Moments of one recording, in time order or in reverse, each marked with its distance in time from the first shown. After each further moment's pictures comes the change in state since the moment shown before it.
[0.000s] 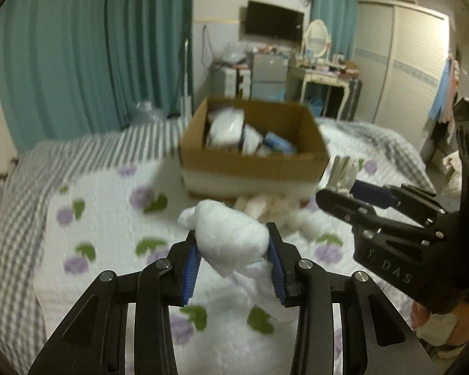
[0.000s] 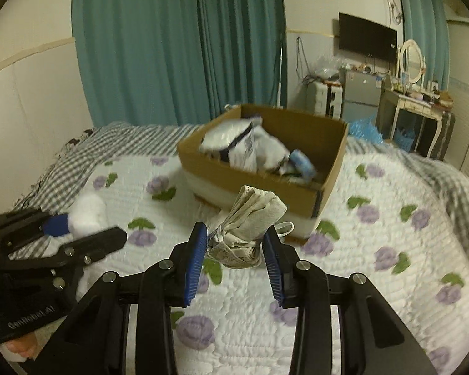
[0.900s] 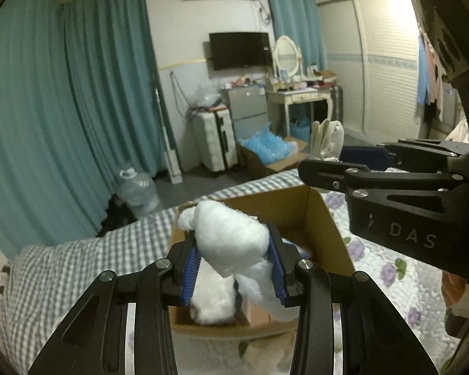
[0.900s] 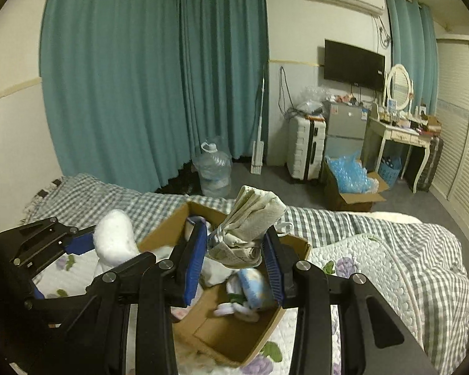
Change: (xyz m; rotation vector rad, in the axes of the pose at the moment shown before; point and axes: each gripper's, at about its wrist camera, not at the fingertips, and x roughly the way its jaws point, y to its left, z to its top) left arm 0.104 -0.021 0.127 0.217 -0.143 -0.009; right arm 0.057 -0.075 0.154 0.001 -0.098 -0.069
